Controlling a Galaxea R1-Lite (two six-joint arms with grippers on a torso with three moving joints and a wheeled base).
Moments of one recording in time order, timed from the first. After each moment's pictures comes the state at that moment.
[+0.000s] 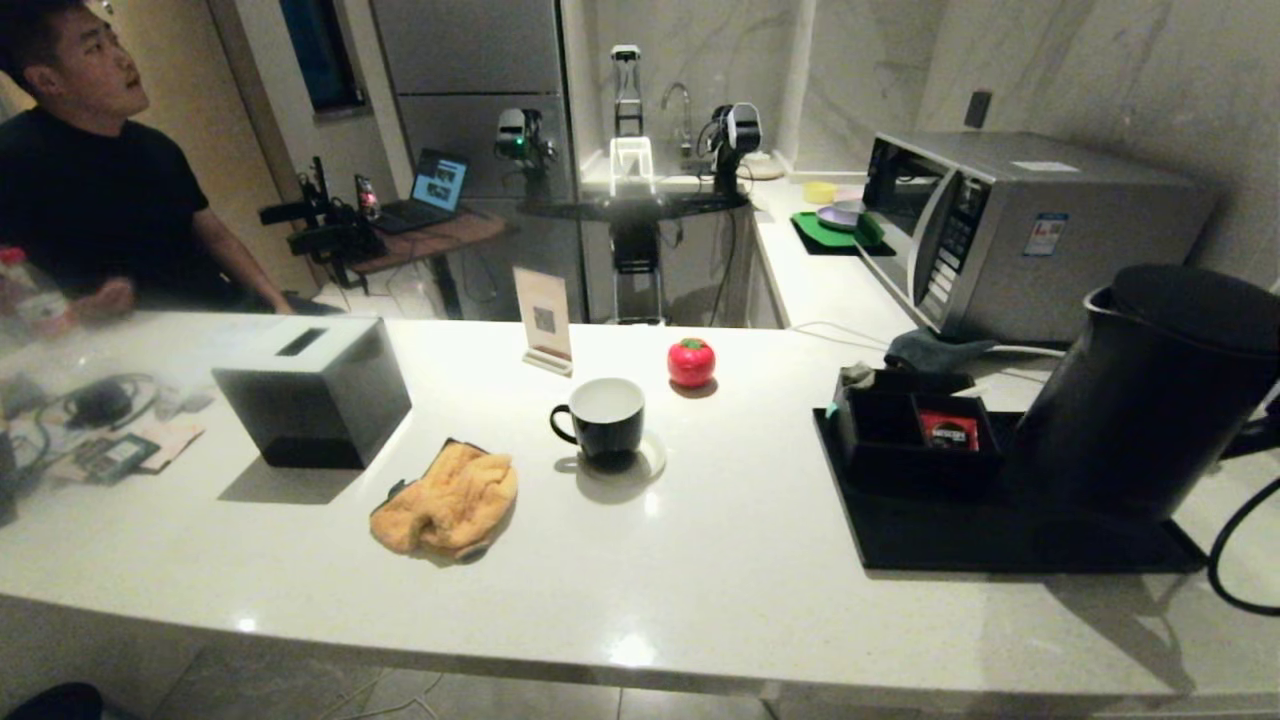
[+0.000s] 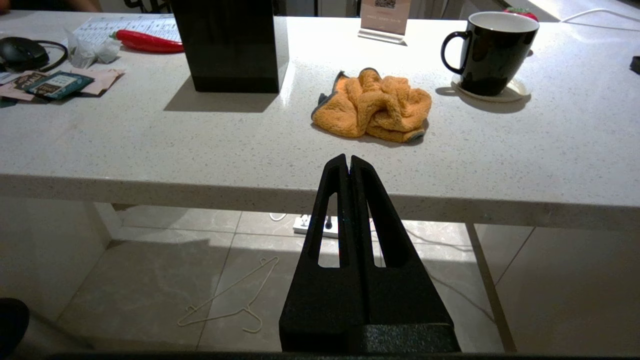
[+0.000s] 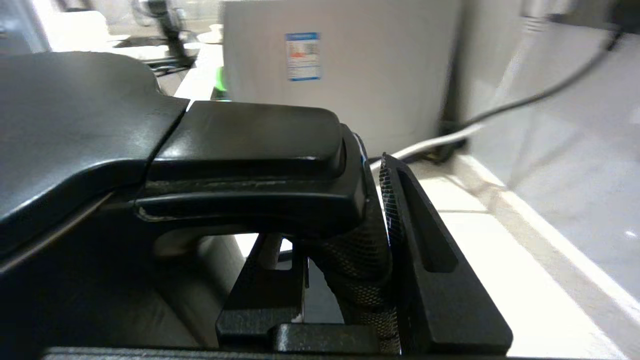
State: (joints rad) left arm 0.00 0.00 0.00 0.00 0.00 -0.01; right arm -0.46 1.64 -0.41 -1.44 0.19 0.10
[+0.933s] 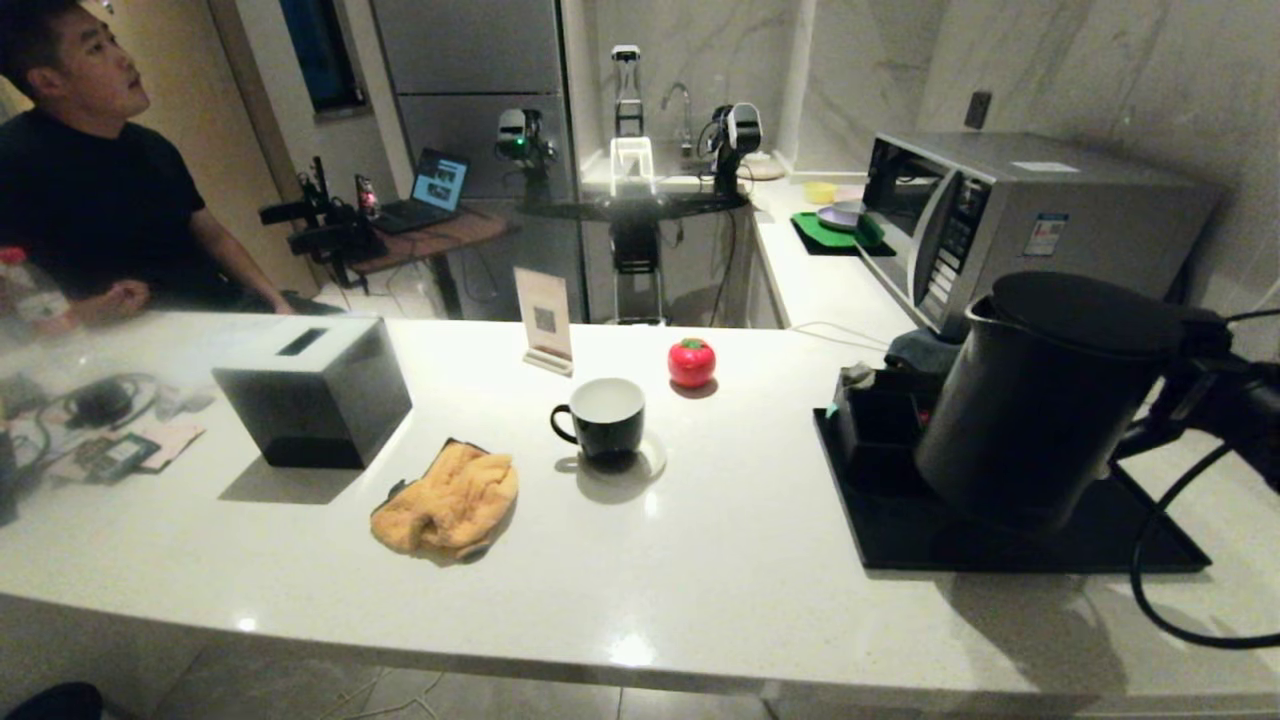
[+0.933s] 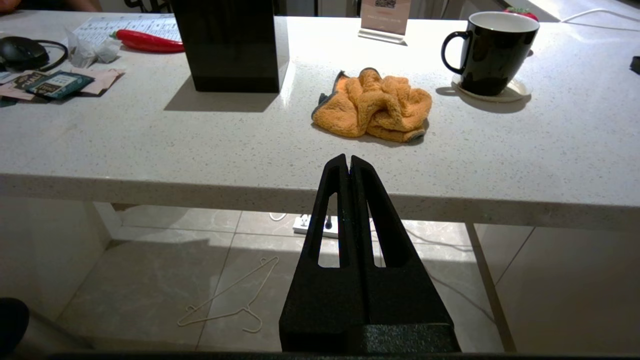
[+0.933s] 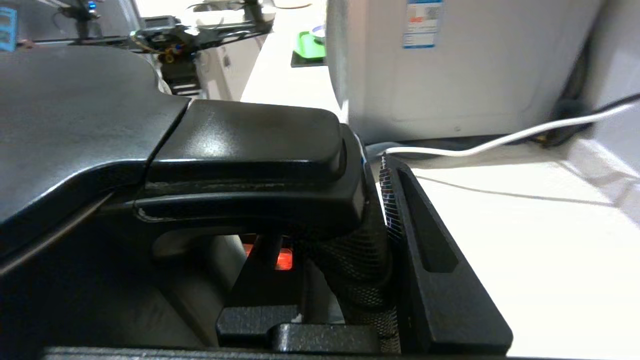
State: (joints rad) left arm 0.00 0.00 0.00 0.00 0.00 -0.01; right arm -0.16 1.58 -0.42 -1.29 0.04 0.09
